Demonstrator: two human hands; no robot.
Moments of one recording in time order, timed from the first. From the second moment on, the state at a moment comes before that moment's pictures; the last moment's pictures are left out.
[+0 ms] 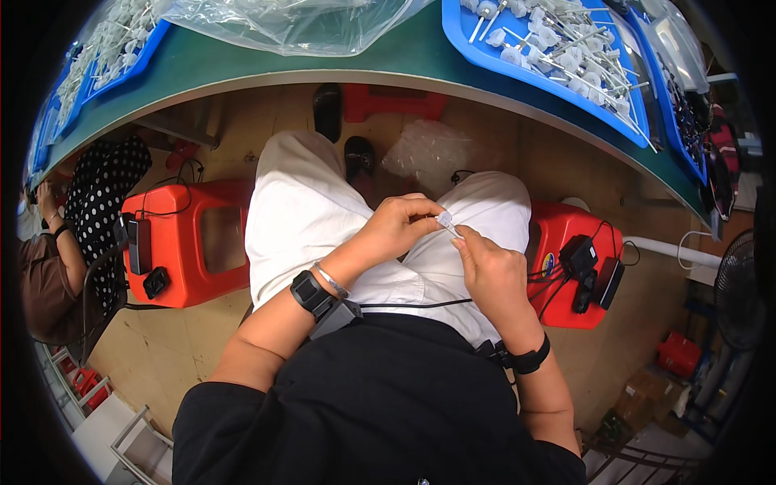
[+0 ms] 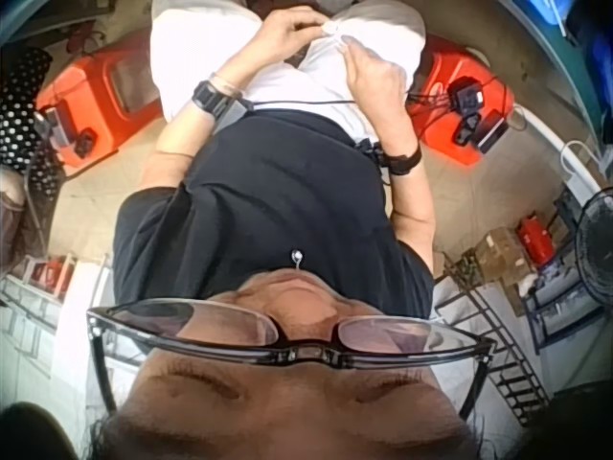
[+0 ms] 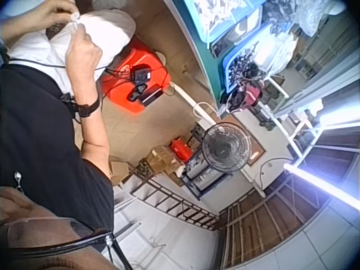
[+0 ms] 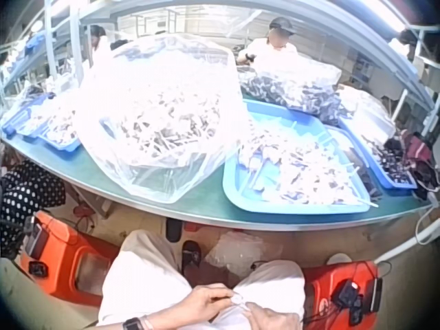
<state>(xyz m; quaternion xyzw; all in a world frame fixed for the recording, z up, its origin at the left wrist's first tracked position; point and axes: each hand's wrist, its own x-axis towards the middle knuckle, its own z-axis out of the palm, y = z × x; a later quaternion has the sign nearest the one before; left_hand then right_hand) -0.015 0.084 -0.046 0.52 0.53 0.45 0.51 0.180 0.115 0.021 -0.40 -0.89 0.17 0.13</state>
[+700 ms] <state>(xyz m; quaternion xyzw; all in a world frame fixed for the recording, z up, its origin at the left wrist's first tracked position) -0.015 0.084 -0.040 0.49 0.54 0.43 0.53 0.177 0.112 0.031 -0.39 -0.91 0.09 0.11</state>
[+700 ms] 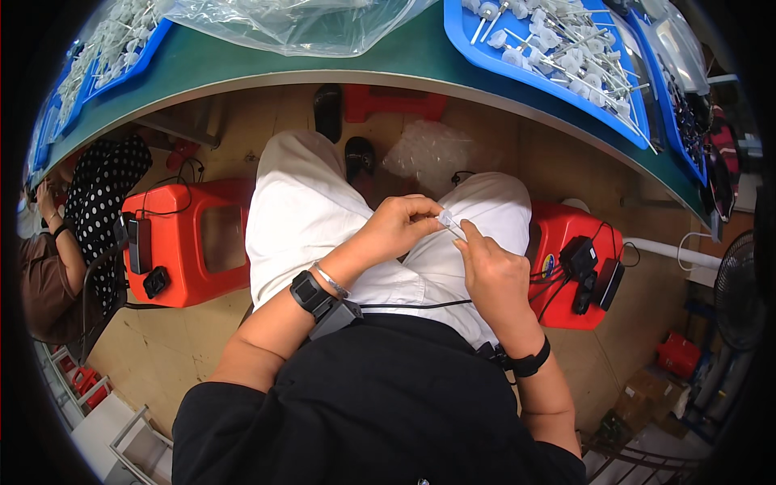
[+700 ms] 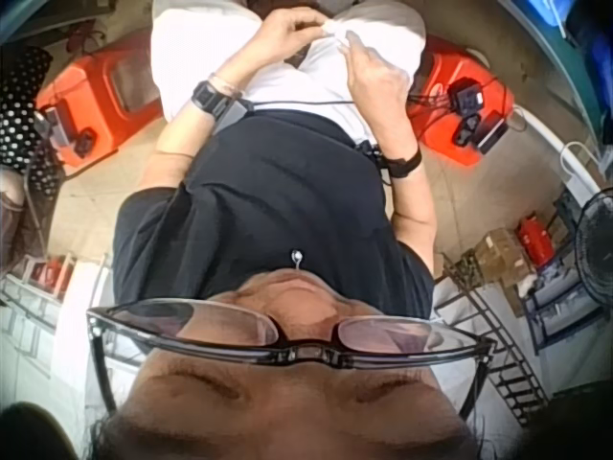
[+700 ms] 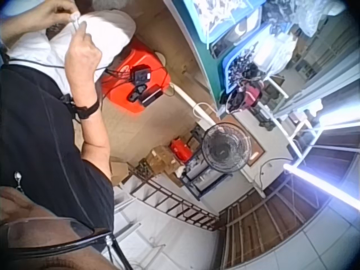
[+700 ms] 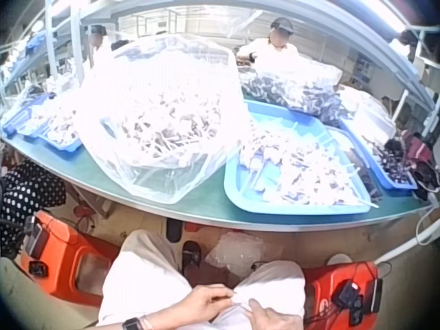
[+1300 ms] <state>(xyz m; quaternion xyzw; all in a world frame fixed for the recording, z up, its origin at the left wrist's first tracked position) -0.016 0.083 -0.046 0.46 0.54 0.41 0.57 0.181 0.112 0.018 -0.30 -0.95 -0.05 0.09</state>
